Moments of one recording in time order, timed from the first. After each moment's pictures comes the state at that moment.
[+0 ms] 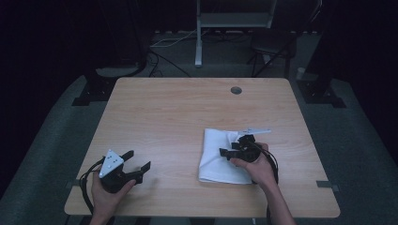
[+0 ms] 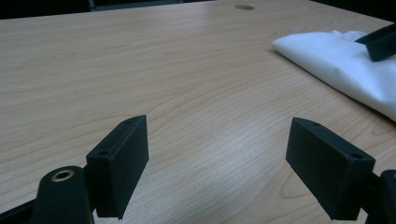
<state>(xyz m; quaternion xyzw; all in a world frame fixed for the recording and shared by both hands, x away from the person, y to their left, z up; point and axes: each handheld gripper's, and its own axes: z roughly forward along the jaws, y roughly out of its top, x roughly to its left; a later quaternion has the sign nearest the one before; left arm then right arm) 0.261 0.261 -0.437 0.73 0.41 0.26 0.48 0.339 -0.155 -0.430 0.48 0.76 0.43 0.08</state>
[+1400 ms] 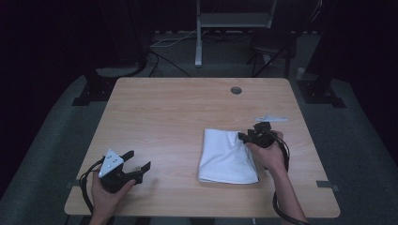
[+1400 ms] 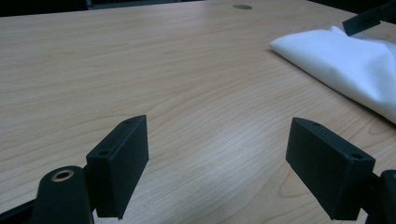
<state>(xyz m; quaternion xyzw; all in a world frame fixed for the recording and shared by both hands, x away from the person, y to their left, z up) 0.262 0.261 -0.437 0.73 0.40 0.25 0.48 0.381 -0.205 -0.431 0.53 0.74 0.40 0.15</state>
